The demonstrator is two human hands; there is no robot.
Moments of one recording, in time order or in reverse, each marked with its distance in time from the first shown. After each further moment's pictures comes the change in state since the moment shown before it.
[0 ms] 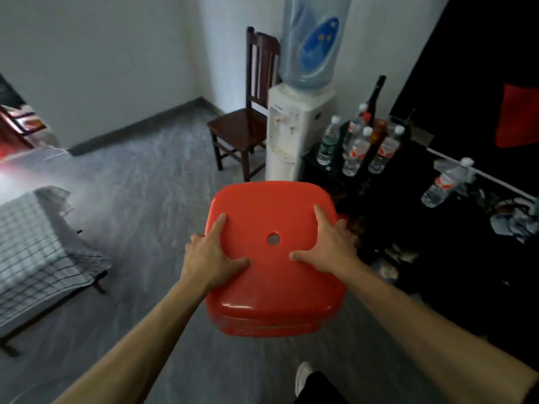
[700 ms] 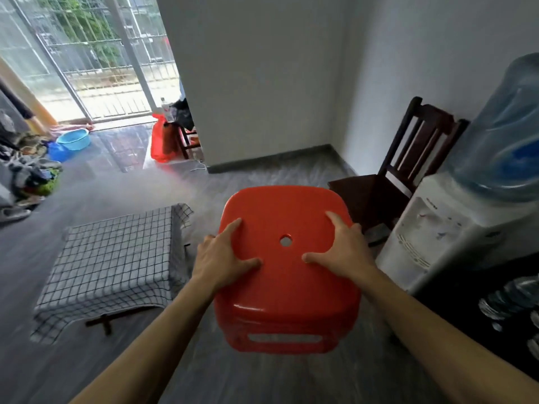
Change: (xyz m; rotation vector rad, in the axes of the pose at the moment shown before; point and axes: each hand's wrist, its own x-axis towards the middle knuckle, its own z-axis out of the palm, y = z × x) left_hand 0.222 -0.097 -0.203 -0.025 0.334 -0.330; right_hand 0.260 -0.322 -0.004 0.032 -0.110 -0.526
